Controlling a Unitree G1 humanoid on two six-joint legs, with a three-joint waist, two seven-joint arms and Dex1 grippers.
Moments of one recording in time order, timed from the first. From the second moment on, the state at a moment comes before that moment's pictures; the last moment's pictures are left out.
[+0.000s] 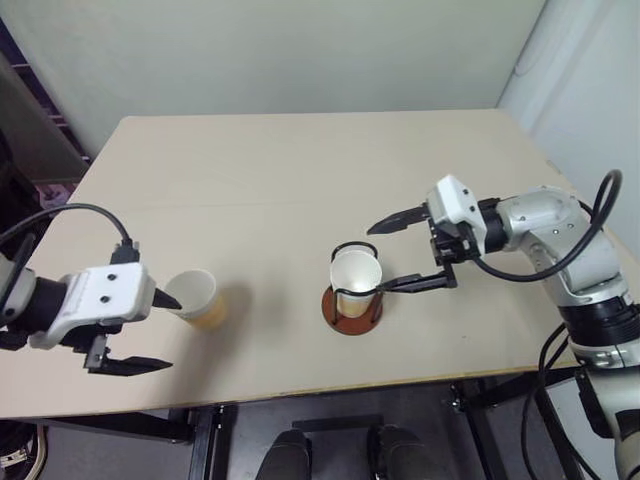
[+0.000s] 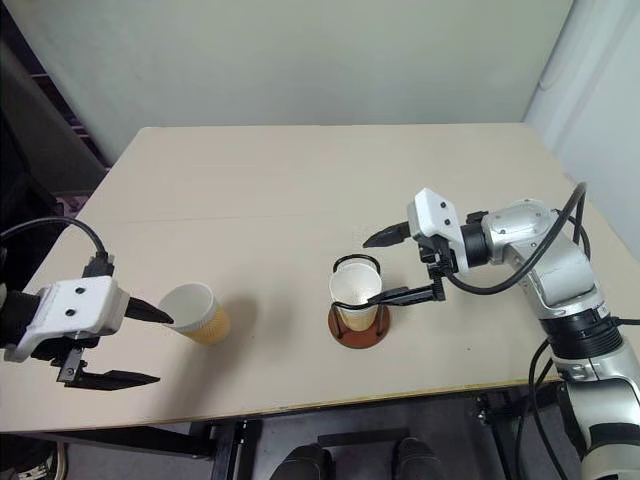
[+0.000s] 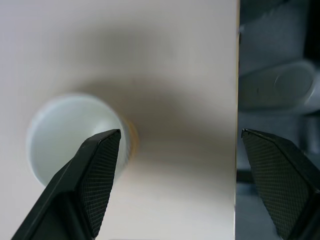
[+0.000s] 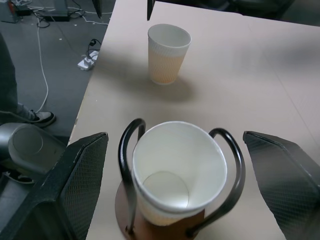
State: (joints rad) left arm 0.11 1.33 0.50 -0.36 -0.30 0.38 -1.54; right arm -0.78 -0.72 0.21 -0.11 0.43 0.44 1.35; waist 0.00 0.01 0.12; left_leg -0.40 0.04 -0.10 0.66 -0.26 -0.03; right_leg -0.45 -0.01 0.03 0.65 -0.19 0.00
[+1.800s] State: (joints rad) left arm -1.11 0.87 -0.35 0.02 -0.58 0.23 -1.57; right arm -0.42 -1.13 -0.31 -0.14 0.53 0.50 1.38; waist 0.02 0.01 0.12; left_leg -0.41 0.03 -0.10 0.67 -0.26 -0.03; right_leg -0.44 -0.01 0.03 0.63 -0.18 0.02
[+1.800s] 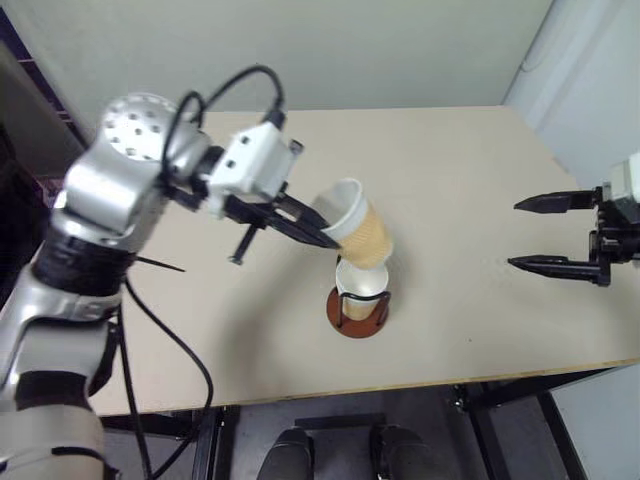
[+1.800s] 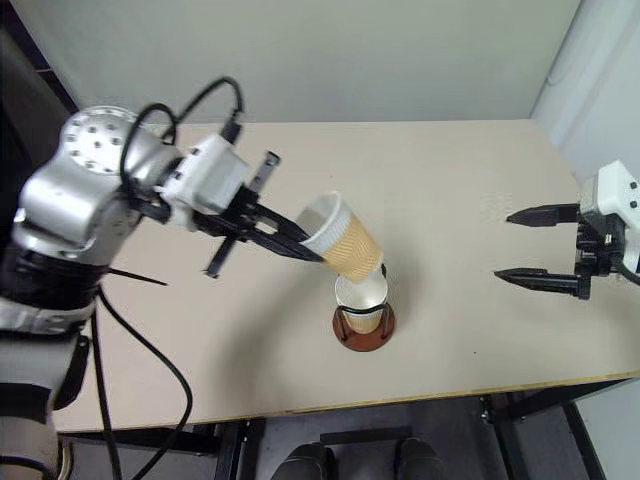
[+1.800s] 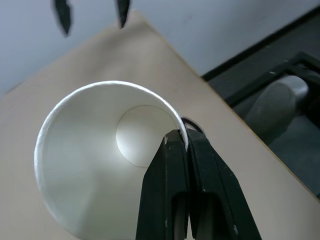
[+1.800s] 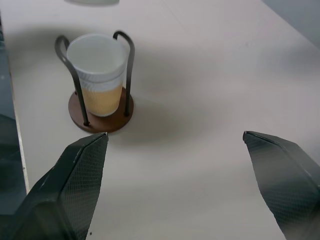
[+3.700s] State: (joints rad) left arm -0.10 1.05 0.30 -0.27 -0.60 0.58 -1.28; right arm -0.52 -0.95 -0.08 0.18 0.49 0.48 1.39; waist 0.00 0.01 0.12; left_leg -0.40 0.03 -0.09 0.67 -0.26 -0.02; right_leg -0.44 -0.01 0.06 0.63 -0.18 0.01
